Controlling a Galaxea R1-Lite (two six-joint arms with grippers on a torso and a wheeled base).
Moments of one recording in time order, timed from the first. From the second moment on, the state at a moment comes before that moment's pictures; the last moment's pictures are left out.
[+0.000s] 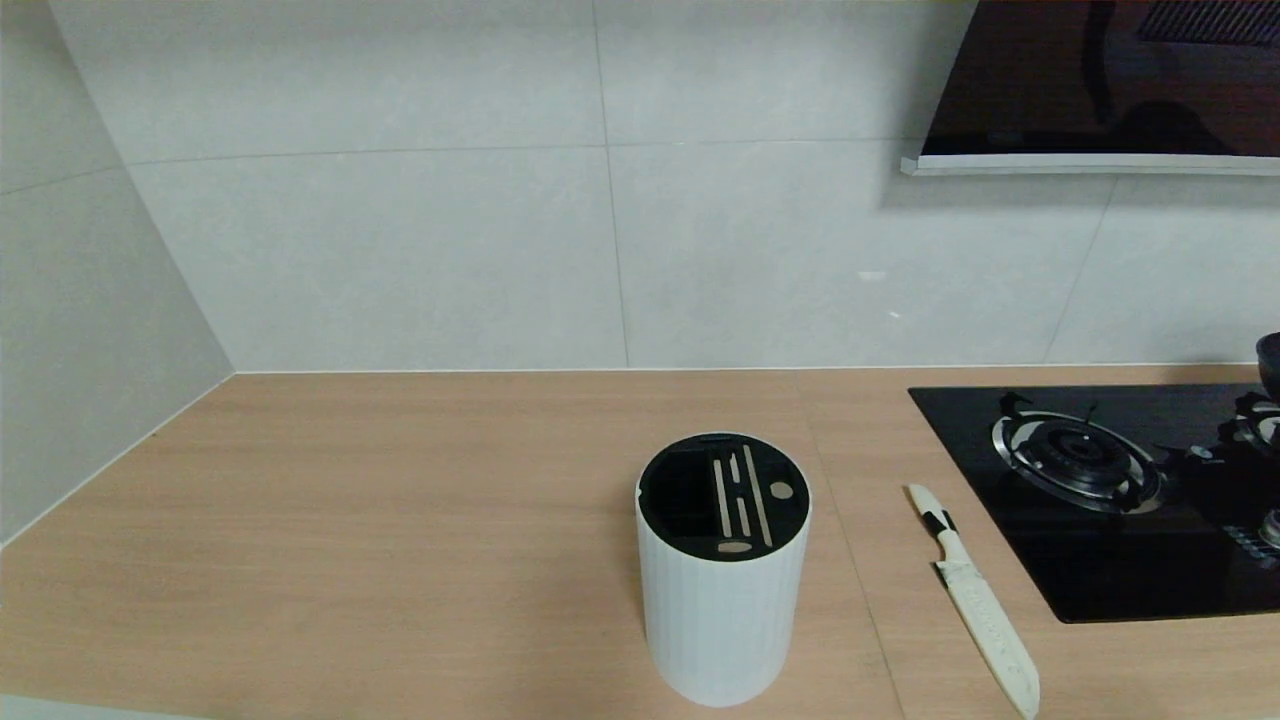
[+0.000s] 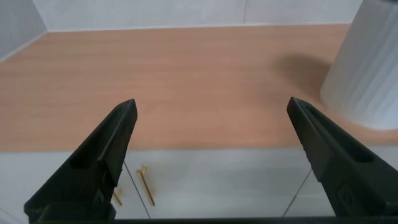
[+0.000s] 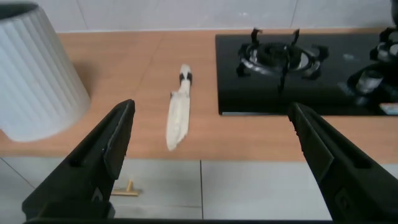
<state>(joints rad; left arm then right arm) 0.00 0.00 0.00 0.00 -0.02 0.01 0.00 0.00 0.00 0.00 0.01 0.01</state>
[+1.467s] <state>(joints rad) 0.00 0.00 0.00 0.00 -0.02 0.01 0.00 0.00 -0.05 -0.02 0.02 0.00</state>
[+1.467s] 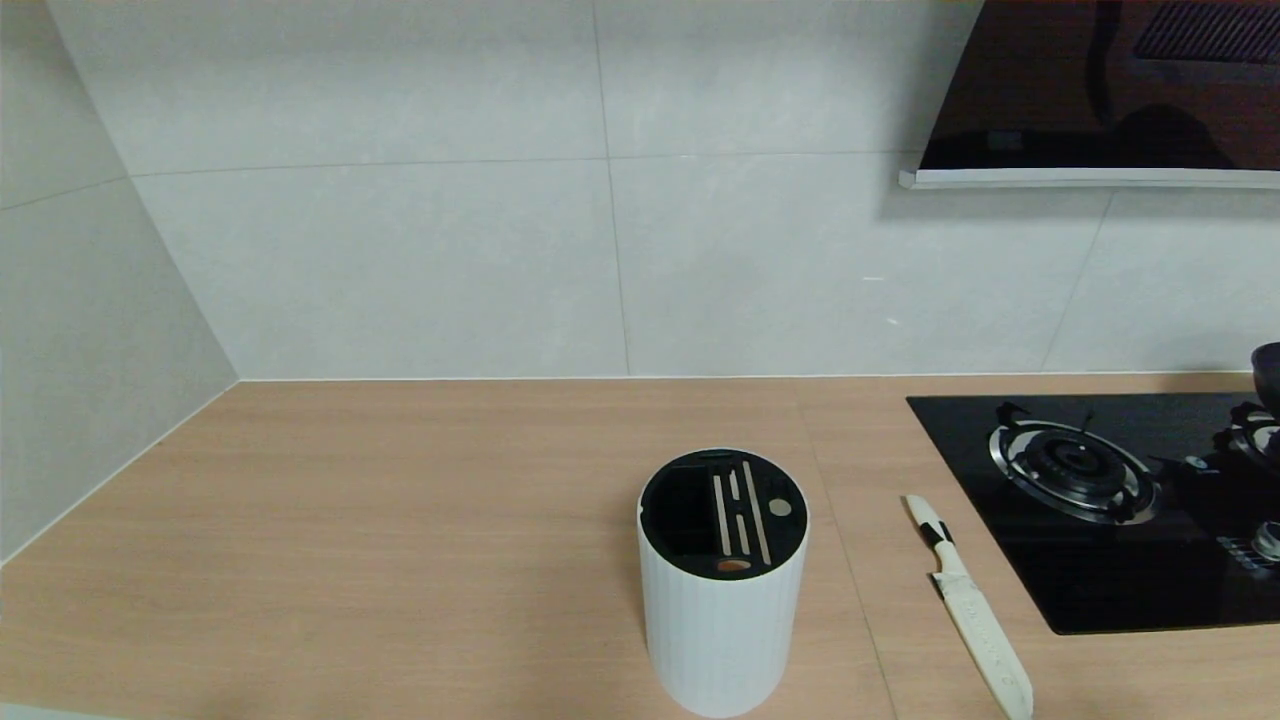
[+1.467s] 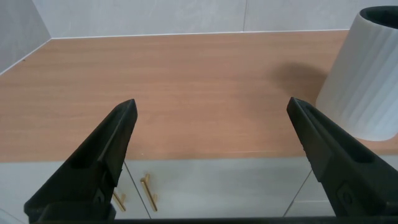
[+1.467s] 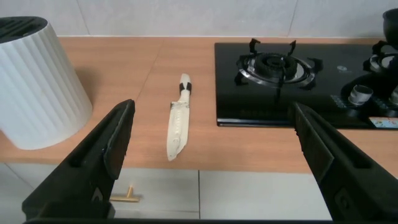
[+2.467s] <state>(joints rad) 0.00 0.00 0.00 0.00 -0.03 0.01 0.16 0.82 -0.19 -0.13 0.09 0.04</state>
